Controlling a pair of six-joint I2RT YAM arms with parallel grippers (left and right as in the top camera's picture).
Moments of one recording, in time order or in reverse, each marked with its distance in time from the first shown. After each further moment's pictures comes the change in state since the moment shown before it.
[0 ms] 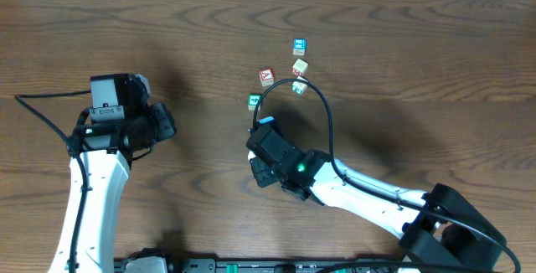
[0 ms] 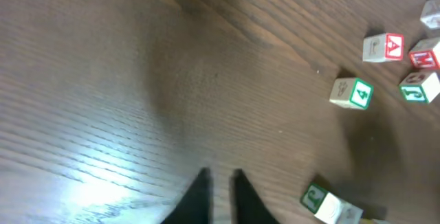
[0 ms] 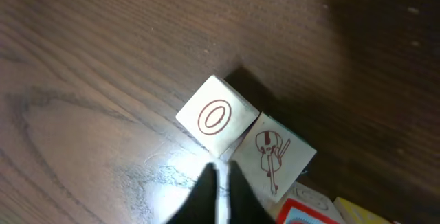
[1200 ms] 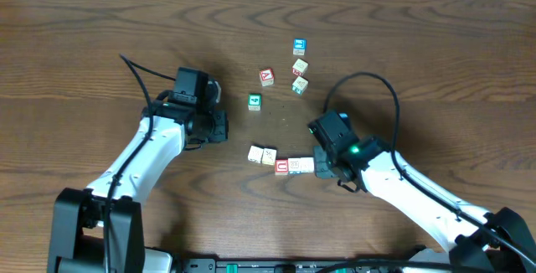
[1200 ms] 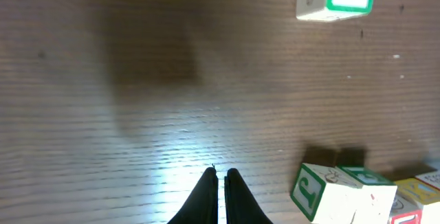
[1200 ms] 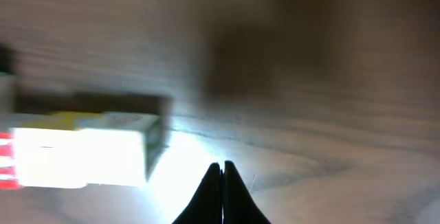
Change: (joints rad) left arm -0.343 0.311 0.000 0.147 -0.027 0.071; right arm -0.307 -0.202 -0.127 -0.363 0.061 0.016
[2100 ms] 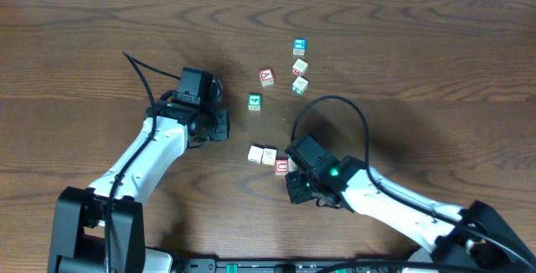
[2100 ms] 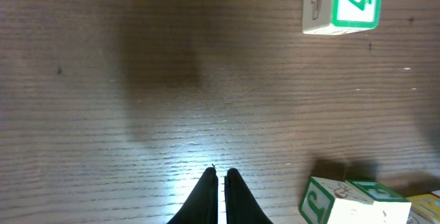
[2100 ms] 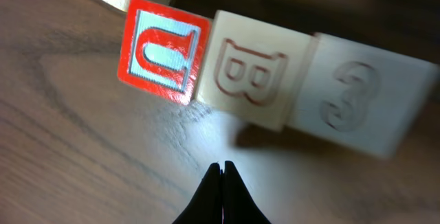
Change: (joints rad) left arm -0.013 0.002 0.000 0.028 -0.061 -0.002; right arm 0.189 0.058 -0.072 0.197 -0.252 0.014
